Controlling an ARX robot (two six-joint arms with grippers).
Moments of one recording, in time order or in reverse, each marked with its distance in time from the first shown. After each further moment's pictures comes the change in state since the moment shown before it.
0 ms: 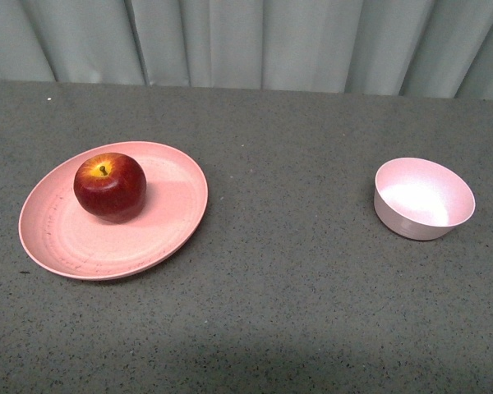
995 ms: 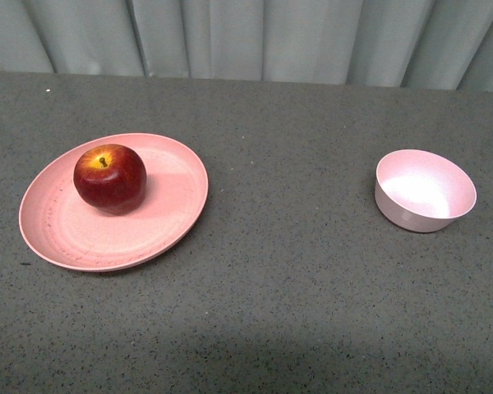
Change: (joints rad) left arm 0.000 0.000 0.000 0.000 0.000 0.000; right arm 0.000 0.000 0.000 0.000 0.000 0.000
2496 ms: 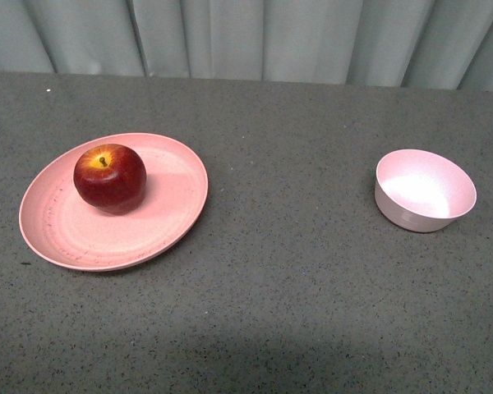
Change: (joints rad) left arm 0.000 0.000 0.000 0.000 -0.001 0.000; right arm 0.043 0.470 0.103 0.166 0.386 0.008
